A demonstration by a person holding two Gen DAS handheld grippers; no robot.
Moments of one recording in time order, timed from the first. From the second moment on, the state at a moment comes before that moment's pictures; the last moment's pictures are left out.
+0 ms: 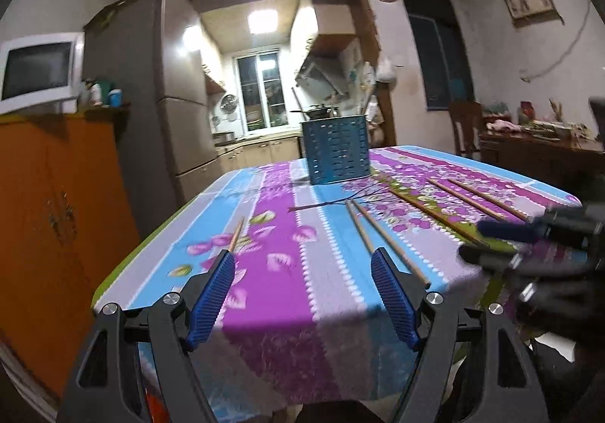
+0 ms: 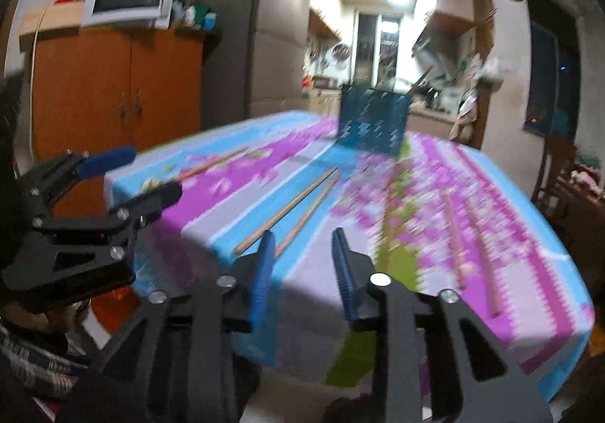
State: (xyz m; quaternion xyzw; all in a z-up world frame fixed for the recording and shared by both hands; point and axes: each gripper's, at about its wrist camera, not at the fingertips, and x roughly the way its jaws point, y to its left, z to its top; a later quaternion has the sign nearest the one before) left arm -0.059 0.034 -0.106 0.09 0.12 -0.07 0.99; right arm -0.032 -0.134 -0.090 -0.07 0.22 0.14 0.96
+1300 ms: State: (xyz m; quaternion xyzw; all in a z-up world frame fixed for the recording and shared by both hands) left arm -0.017 -0.015 -0.149 0.13 0.17 -0.17 0.96; right arm -0.023 -0.149 -0.107 0.01 0.22 0.11 0.97
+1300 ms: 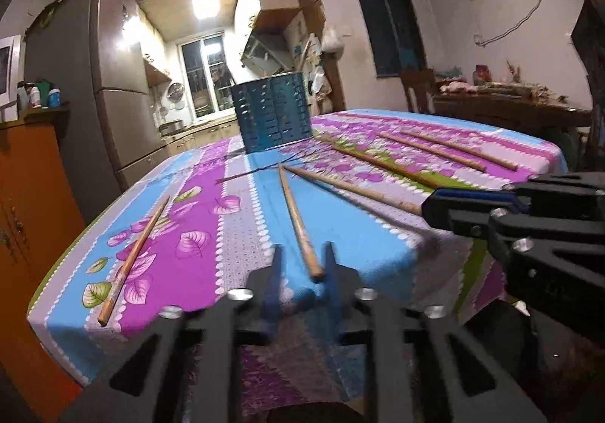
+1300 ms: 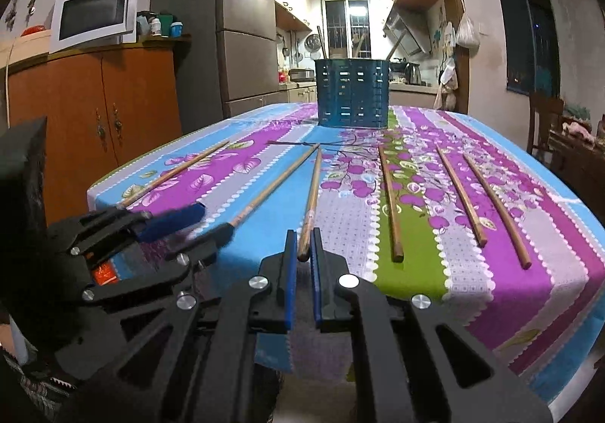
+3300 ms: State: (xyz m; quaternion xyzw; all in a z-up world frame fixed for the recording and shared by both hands) left arm -0.008 0.039 -0.027 0.04 0.14 -0.16 0.98; right arm -0.031 -0.173 0.014 -0.03 0.08 0.13 0.99
